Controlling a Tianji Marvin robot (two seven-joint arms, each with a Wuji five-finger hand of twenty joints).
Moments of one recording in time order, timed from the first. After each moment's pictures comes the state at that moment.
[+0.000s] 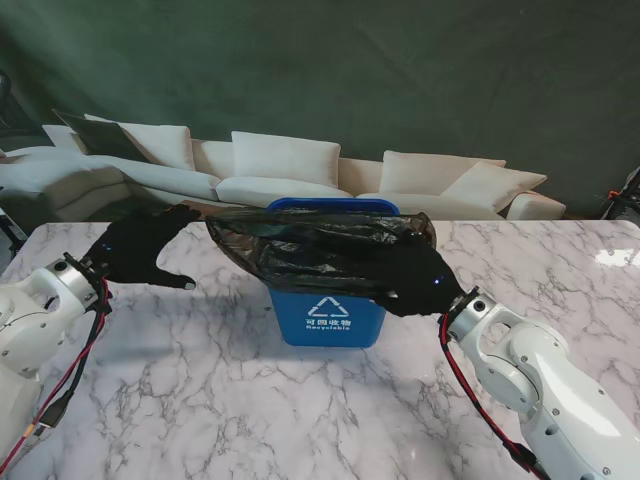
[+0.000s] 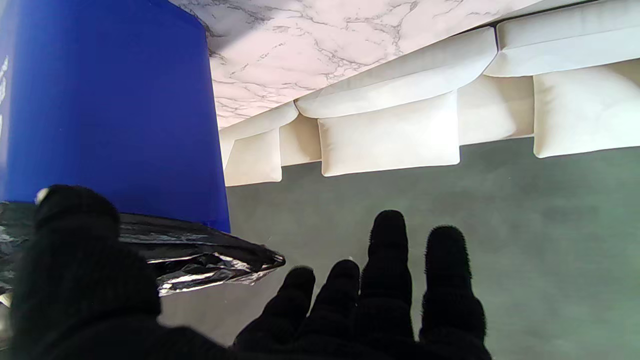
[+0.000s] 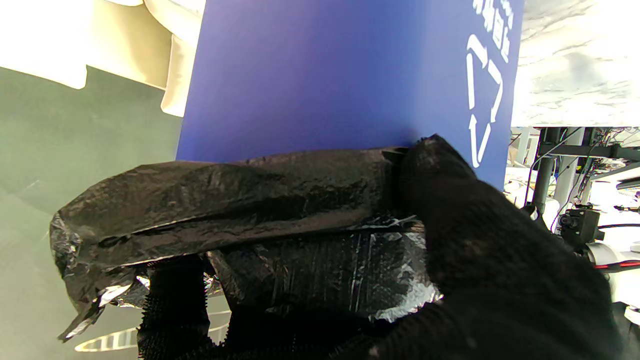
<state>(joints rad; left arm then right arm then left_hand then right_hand) 1.47 -1.01 -1.61 -1.59 1.06 -0.61 -0.09 -1.54 -1.04 1.28 -1.73 -1.21 -0.37 -0.17 0.54 -0.27 -0.02 -0.01 0.18 0.30 0.07 0.46 0.31 0.25 0.03 0.24 0.50 0.22 0.23 0.51 0.16 0.26 0.65 0.56 0.70 -0.50 0.72 -0.18 0.50 -0.24 1.13 0.72 0.76 -0.03 0.98 0.86 0.72 -0.01 0.83 0.62 0.23 0.38 1.16 0.51</state>
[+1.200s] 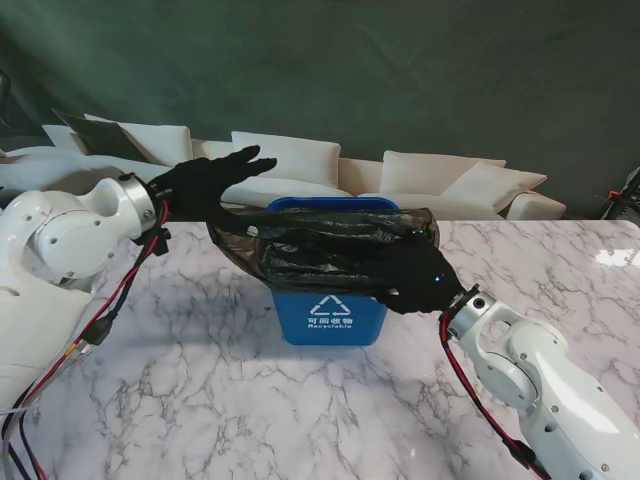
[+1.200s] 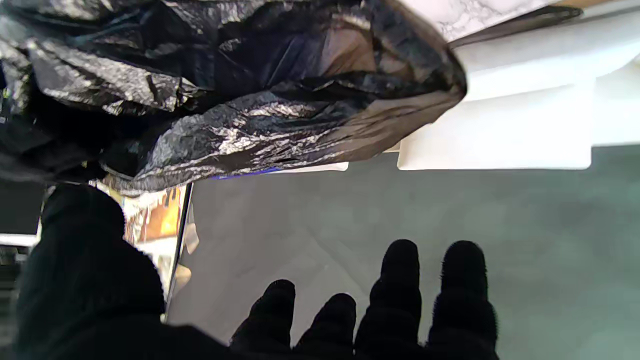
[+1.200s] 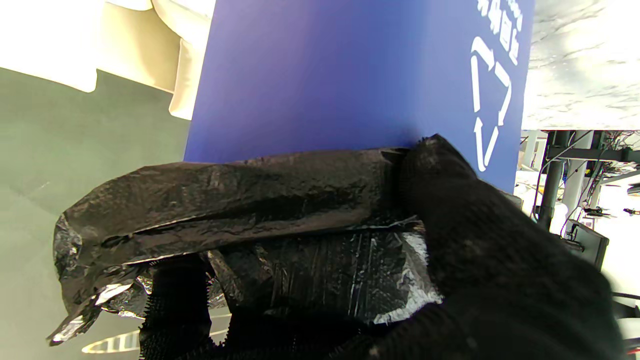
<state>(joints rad) 1.10 -0.98 -1.28 -1.65 0.65 -0.33 -0.55 -1.53 -1.04 1.27 -1.72 -1.21 -0.36 -0.16 0.55 -0.27 -0.02 -0.01 0.18 0.15 -0.02 0.10 0.13 0.21 -0.02 0.03 0.35 0.30 0.15 0.33 0.16 0.35 0.41 0.41 0.69 -0.50 0.72 -0.19 0.51 -0.26 1.13 0.72 0.76 -0.03 0.98 0.86 0.72 -0.02 0.82 0.62 0.23 0.36 1.13 0.51</state>
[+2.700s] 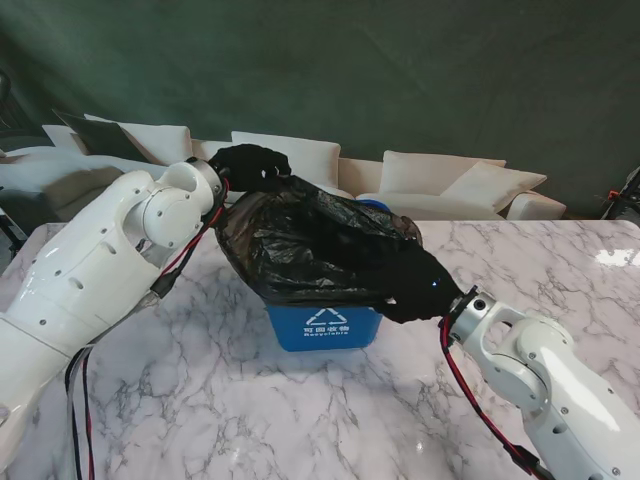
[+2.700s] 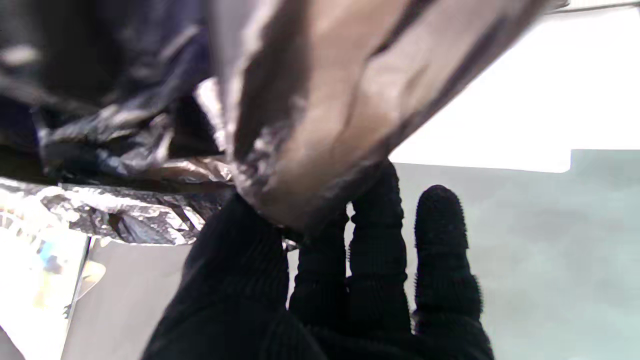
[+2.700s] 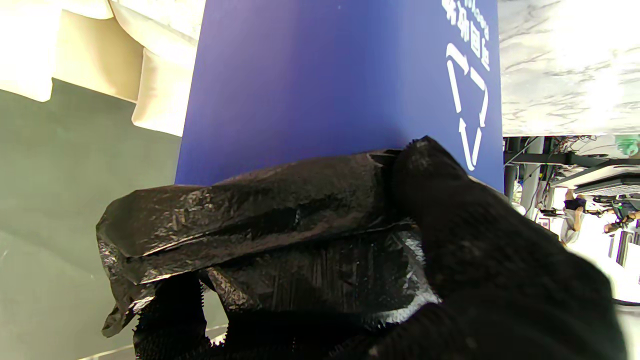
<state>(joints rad) 0.79 -1.08 -0.88 -1.32 0.65 -0.03 -0.29 -1.55 -1.03 1.30 -1.76 -1.17 -0.46 -0.09 1.19 -0.23 0.04 0.05 0.53 0.03 0.75 0.86 0.84 0.09 0.36 1.00 0.82 0.13 0.70 0.94 0.39 0.22 1.01 0.60 0.70 -0.51 0.78 -0.19 0.53 -0.27 1.12 0.72 0.80 -0.03 0.98 0.86 0.75 -0.02 0.82 0.64 0.22 0.42 1.13 0.51</state>
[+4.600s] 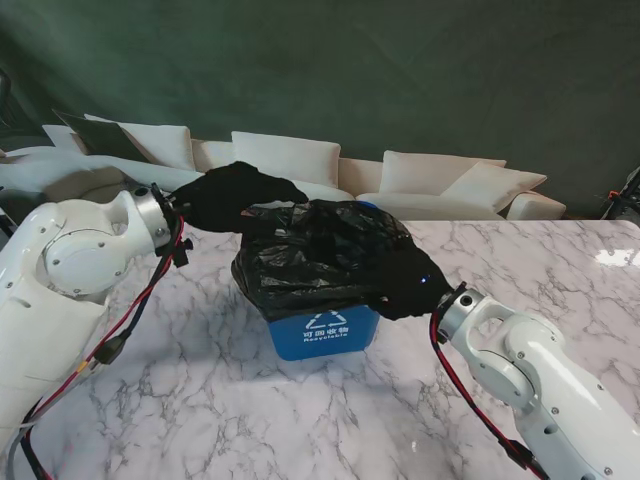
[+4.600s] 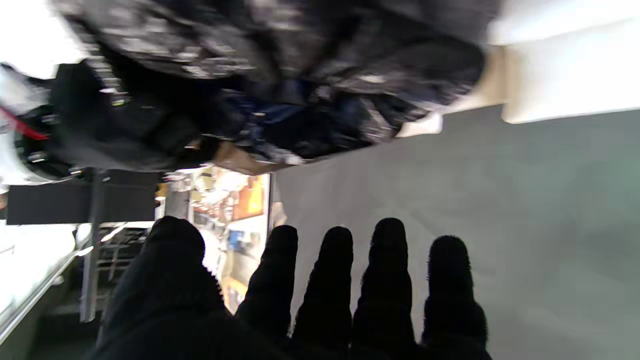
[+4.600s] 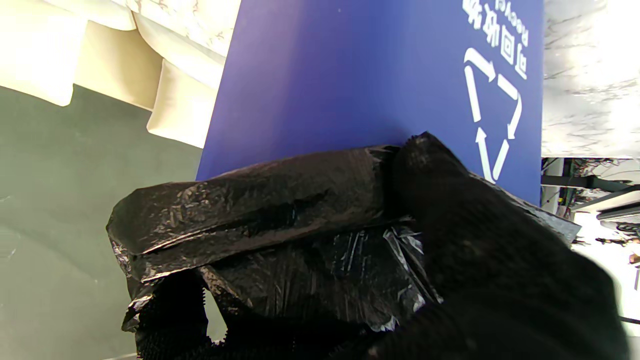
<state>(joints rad) 1.13 -1.00 -1.26 -1.68 0.60 -0.55 -0.46 -1.53 -1.03 1.25 -1.80 -1.20 -0.36 -0.01 0.79 0.01 -0.01 0.02 0.43 0.12 0.14 0.43 0.52 0.17 0.10 0.28 0.46 0.21 0.21 0.43 0.11 0.26 0.58 0.51 0.70 -0.54 0.79 -0.19 0.56 -0.30 1.09 0.73 0.82 -0.02 0.98 0.86 0.76 -0.02 0.83 0.64 0.24 0.40 1.10 0.51</state>
